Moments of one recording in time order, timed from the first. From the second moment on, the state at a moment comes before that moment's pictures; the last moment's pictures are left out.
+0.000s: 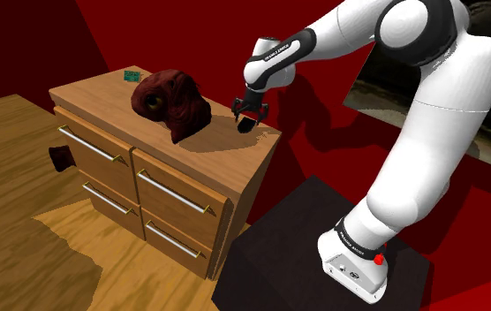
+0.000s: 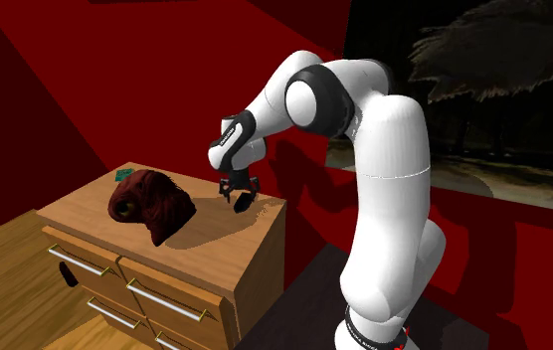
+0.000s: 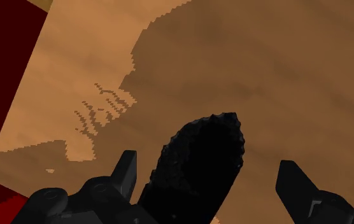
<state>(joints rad) -0.17 0.31 -0.02 -2.08 0.01 2.40 0.56</state>
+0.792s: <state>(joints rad) -0.17 0.39 -0.02 -2.08 0.01 2.48 0.57</state>
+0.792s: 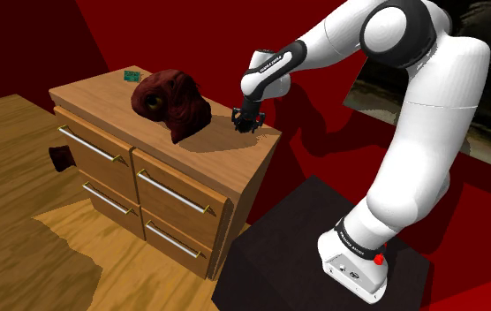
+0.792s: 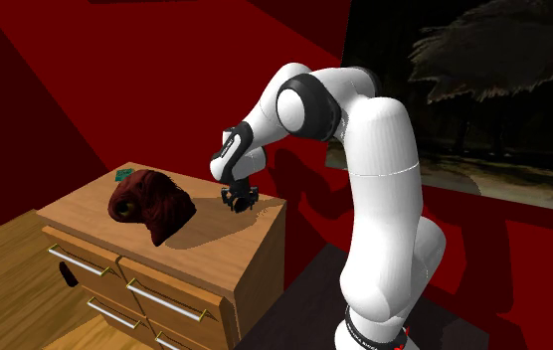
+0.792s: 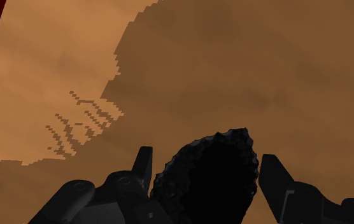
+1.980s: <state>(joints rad) -0.17 0.29 -0.02 -2.06 0.01 2.36 0.57</state>
